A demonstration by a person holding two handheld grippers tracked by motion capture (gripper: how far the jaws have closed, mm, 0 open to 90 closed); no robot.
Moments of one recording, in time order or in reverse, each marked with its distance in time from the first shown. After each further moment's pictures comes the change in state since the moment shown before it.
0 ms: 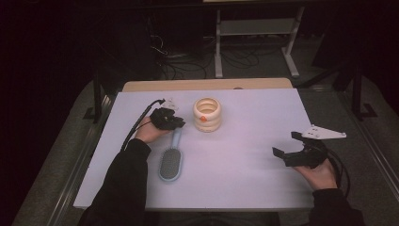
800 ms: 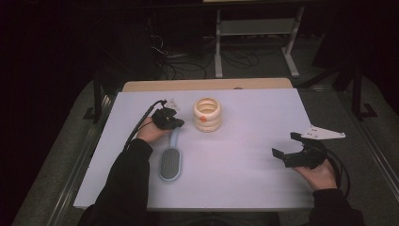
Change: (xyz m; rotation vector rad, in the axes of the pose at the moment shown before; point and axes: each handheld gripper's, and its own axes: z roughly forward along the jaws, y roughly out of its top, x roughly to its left) left arm 0.004 -0.003 0.010 0.061 0.026 -0.019; right arm 0.001 -0.001 0.001 0.009 0.013 0.000
